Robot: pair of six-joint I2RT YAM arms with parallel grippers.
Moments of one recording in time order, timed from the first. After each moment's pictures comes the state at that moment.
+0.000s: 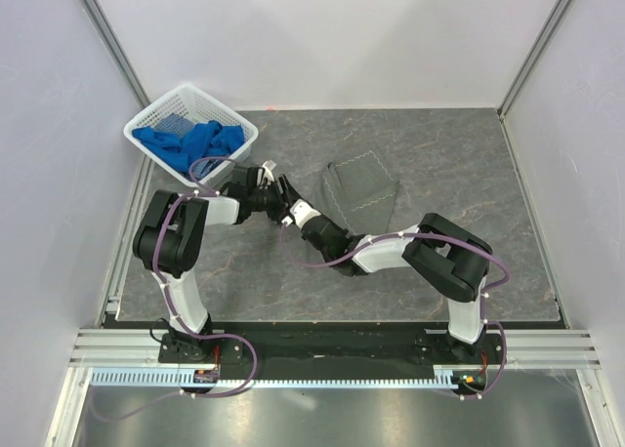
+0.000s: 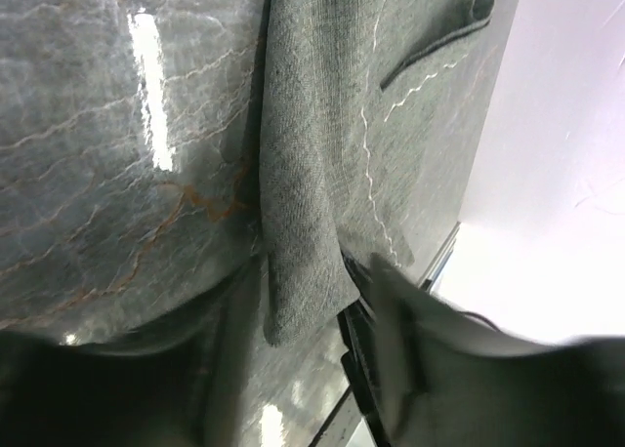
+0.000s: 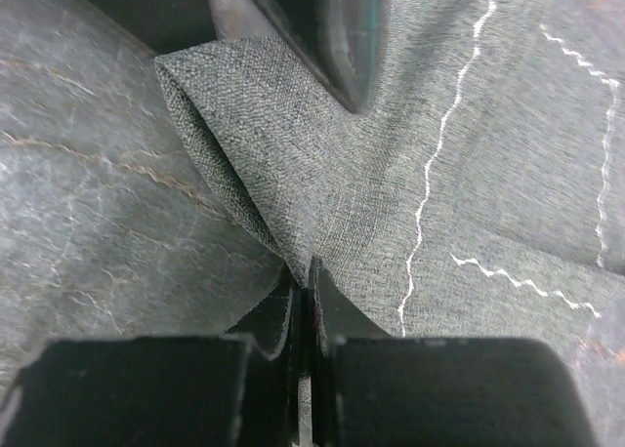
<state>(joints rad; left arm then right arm) -0.28 1.89 0.92 0.23 0.70 -0.84 0.99 1.92 0.93 0.31 0.61 -0.21</state>
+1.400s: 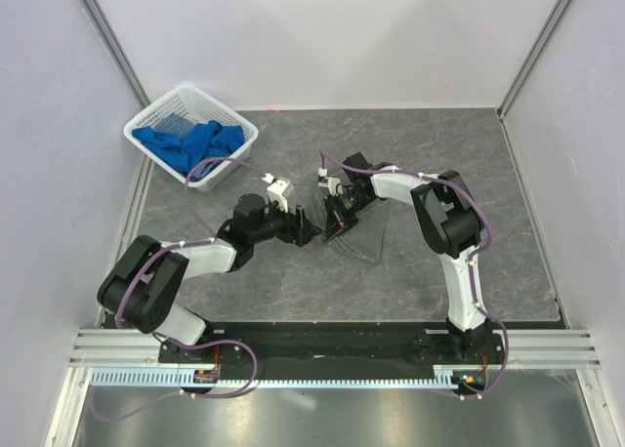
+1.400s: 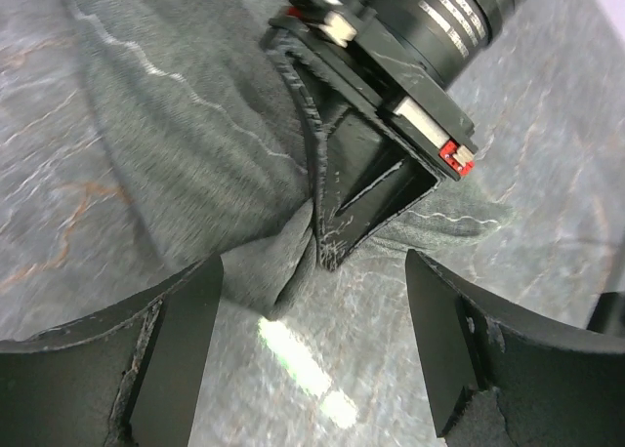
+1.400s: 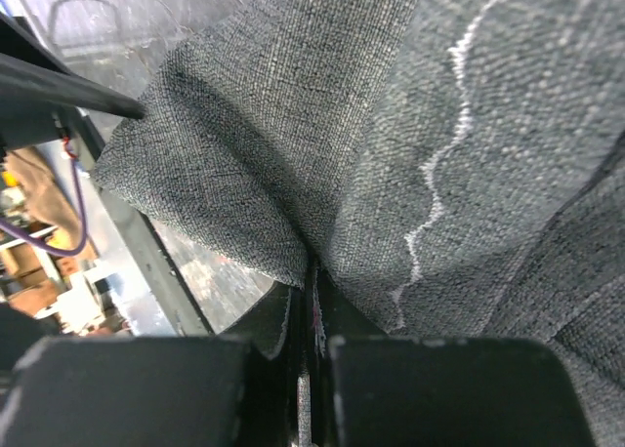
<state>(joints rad) -0.50 1.49 0.52 0.59 0.40 -0.33 0.51 2.18 1.47 -0.60 -0.81 0.07</state>
